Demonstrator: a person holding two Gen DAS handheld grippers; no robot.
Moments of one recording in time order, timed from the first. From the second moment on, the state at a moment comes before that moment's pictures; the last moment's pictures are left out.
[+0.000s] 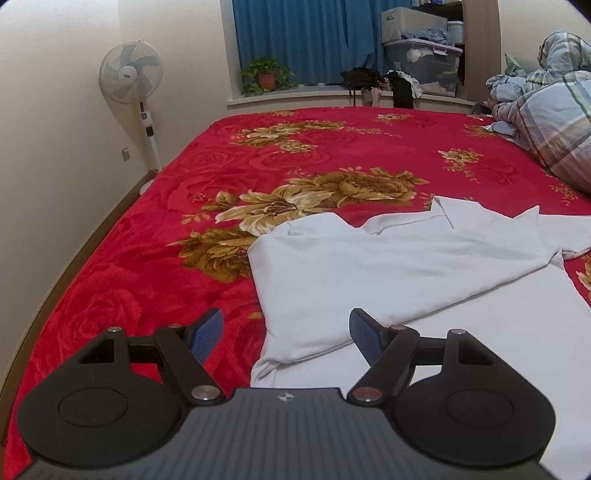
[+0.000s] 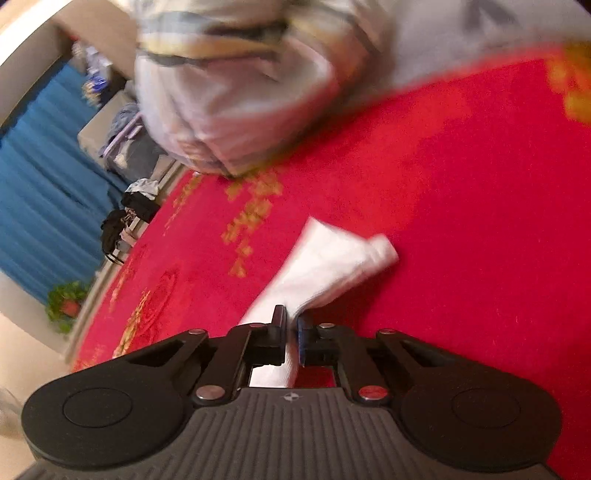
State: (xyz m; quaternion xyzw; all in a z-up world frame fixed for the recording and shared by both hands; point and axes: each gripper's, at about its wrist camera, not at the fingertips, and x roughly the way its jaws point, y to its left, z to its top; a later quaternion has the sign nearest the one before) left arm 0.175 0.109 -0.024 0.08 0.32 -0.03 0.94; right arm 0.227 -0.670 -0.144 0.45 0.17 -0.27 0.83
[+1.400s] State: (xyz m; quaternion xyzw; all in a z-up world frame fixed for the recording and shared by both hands) left arm 0.274 0.144 -0.098 -0.24 0.45 -0.06 0.86; right arm 0.194 -0.326 -0.032 0.24 0.34 0.01 0.91
